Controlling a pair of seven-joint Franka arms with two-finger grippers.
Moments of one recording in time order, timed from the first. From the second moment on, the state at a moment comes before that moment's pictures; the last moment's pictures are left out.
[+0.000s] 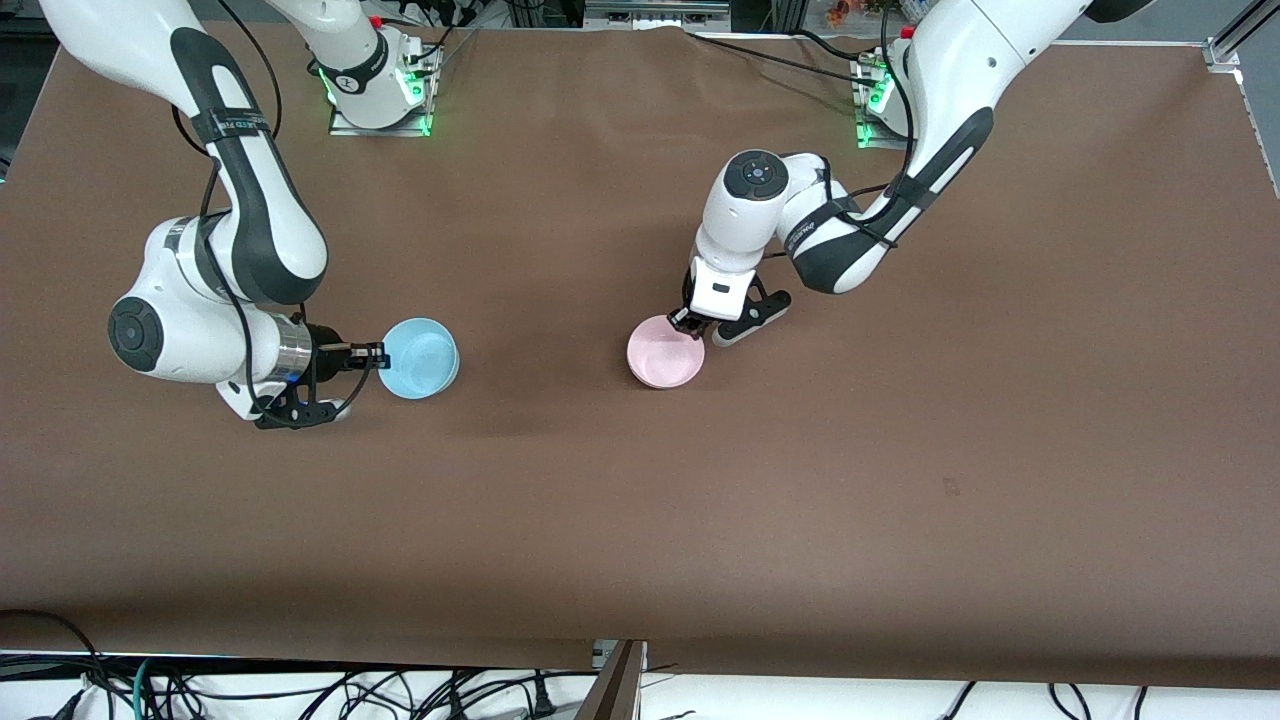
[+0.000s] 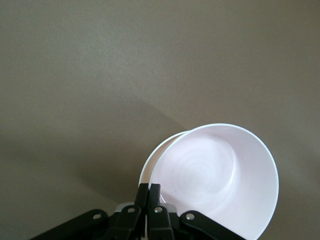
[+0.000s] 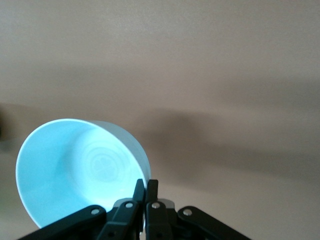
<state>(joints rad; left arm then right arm) -0.02 0.61 -0.72 -1.94 0.64 2.53 -1.74 0.05 0.44 0.09 -1.78 0.29 2.01 -0.08</state>
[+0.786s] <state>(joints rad) -0.02 0.63 -0.72 -1.93 0.64 2.53 -1.75 0.10 0.44 0.09 -1.76 0.30 2.01 0.04</state>
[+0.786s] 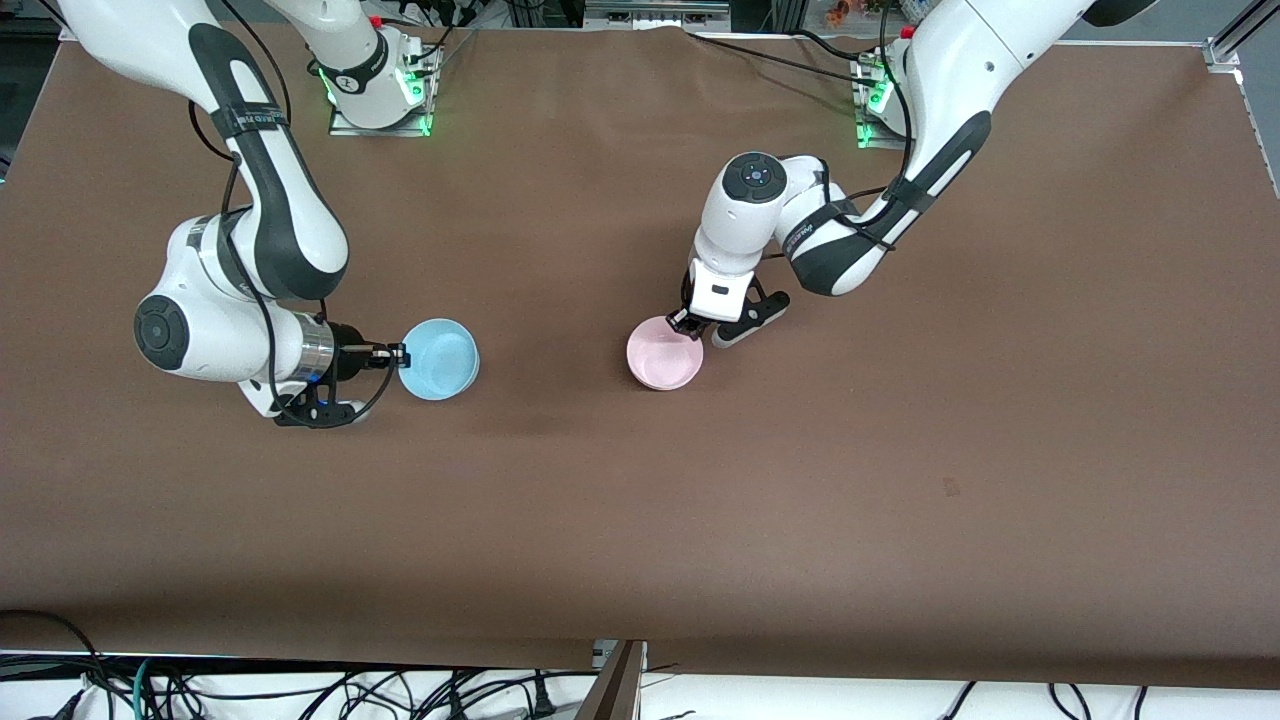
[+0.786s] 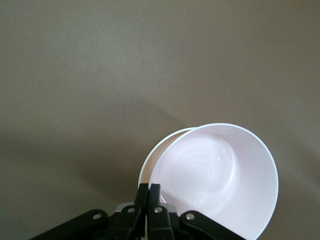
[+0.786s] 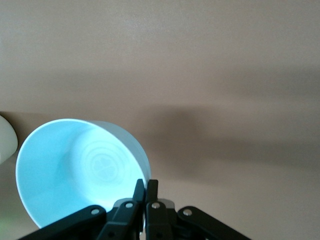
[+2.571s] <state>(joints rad) -0.12 0.65 -0.62 -1.78 0.71 2.48 -1.84 0.41 0.56 0.09 -1.61 0.31 2.19 0.66</state>
